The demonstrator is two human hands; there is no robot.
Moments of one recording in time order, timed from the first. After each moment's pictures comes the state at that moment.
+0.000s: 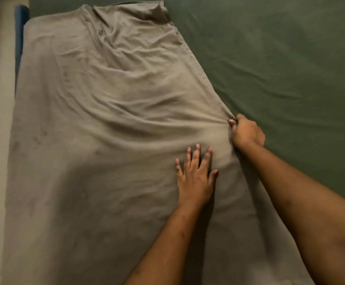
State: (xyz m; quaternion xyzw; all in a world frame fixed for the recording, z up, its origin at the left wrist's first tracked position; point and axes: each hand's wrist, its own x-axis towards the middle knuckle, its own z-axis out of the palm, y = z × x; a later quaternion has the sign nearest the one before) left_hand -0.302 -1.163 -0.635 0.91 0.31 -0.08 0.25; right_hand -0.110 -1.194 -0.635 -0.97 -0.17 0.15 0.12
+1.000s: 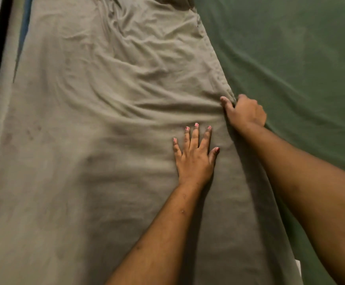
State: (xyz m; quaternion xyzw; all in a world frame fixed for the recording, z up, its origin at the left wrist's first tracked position) left_hand -0.202 -1.094 -0.660 0.89 0.41 -0.07 0.20; right_hand -0.031 -1.092 -0.648 -0.95 -0.24 0.14 0.12
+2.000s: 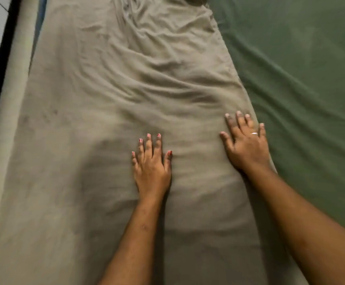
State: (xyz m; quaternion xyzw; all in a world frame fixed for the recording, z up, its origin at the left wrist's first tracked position) left_hand -0.331 -1.071 -0.673 0.84 0.53 0.01 0.13; right_hand -0.110 -1.171 -0.684 -0.90 -0.42 0.10 0.04
